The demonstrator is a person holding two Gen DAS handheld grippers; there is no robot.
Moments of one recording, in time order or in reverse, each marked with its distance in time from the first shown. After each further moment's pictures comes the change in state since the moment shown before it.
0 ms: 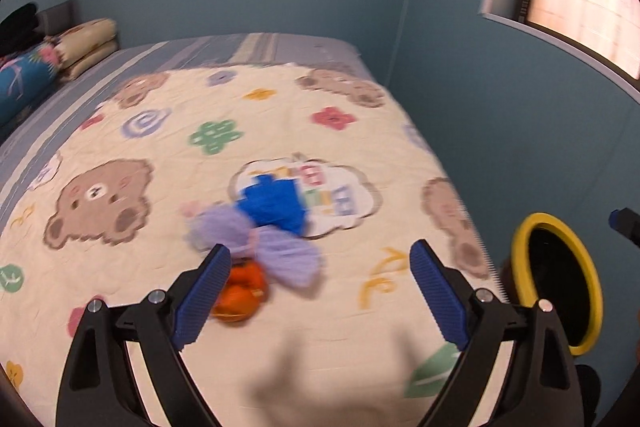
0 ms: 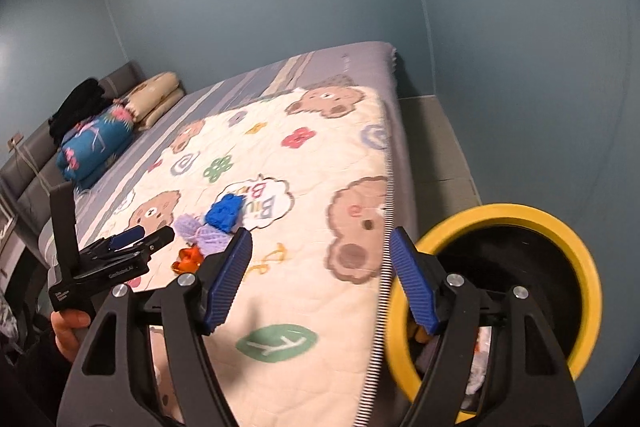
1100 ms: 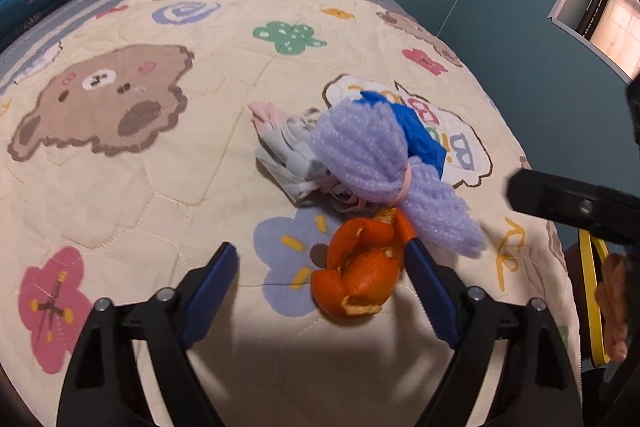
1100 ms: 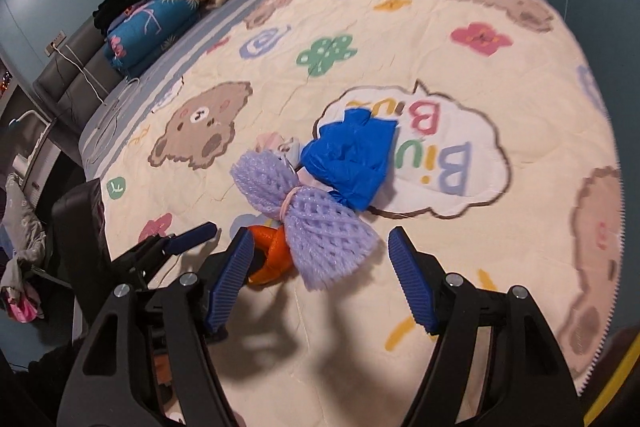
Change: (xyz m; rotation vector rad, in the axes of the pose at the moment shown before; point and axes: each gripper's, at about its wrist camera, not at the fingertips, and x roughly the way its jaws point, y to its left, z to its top) left arm 0.099 0.104 -0.048 -0.194 0.169 -0.041; right arm 0.259 0.162 -0.008 -0.187 0.438 0.270
